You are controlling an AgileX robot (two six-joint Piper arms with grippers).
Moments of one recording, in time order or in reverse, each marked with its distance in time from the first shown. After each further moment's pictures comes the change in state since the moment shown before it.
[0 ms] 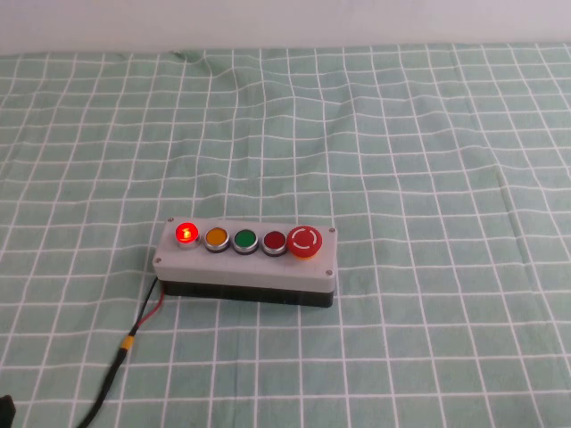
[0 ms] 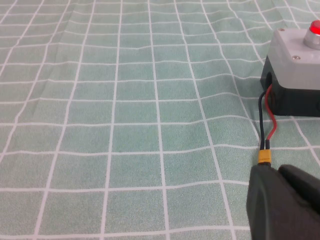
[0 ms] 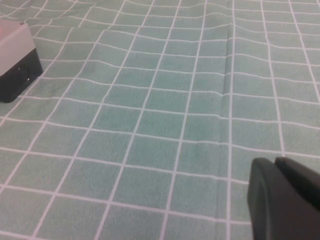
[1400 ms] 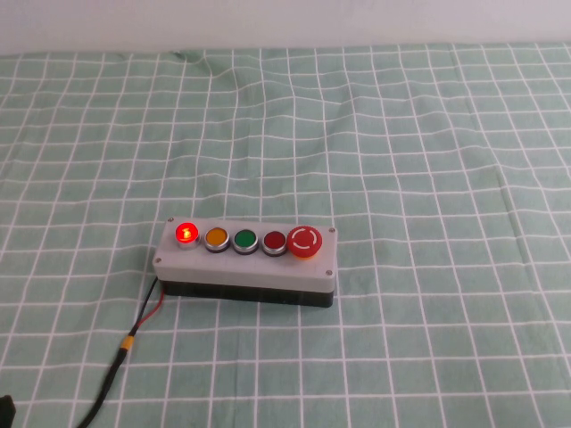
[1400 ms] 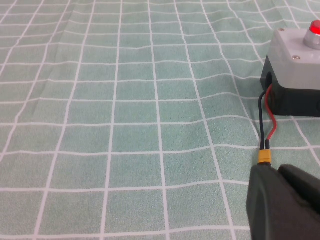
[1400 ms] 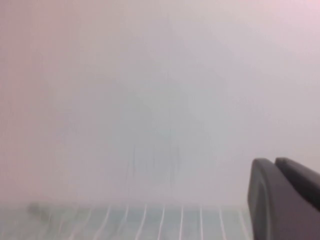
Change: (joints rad) right arm 0.000 0.000 0.000 0.004 -0.571 0.000; left arm 0.000 0.000 0.000 0.000 0.000 0.000
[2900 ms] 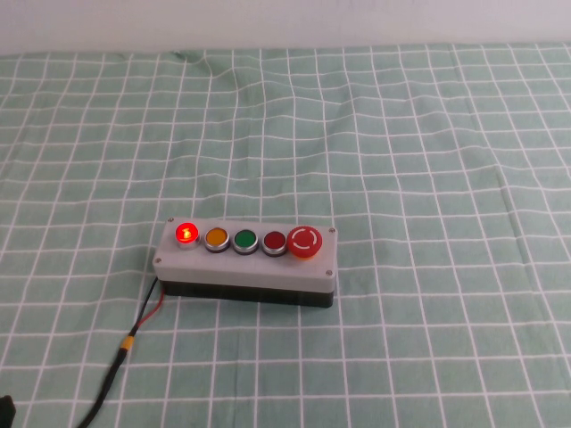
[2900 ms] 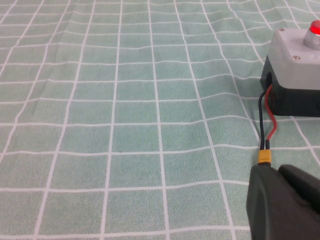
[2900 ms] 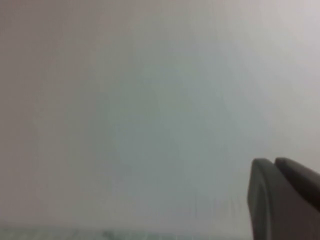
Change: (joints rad) right arm -0.002 0.259 -0.808 0.114 0.481 0.000; left arm 0.000 0.000 0.000 0.000 0.000 0.000
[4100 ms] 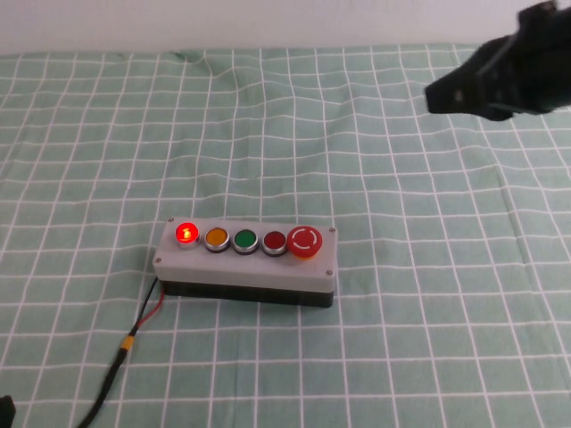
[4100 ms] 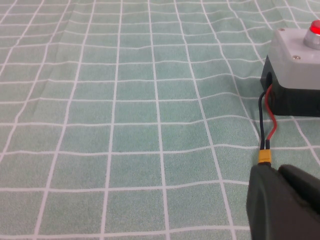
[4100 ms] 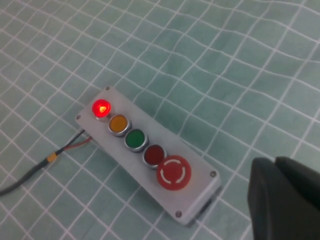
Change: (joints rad) right arm 0.109 1.155 -0.586 0.375 0.582 -0.409; left arm 0.000 0.000 0.000 0.000 0.000 0.000
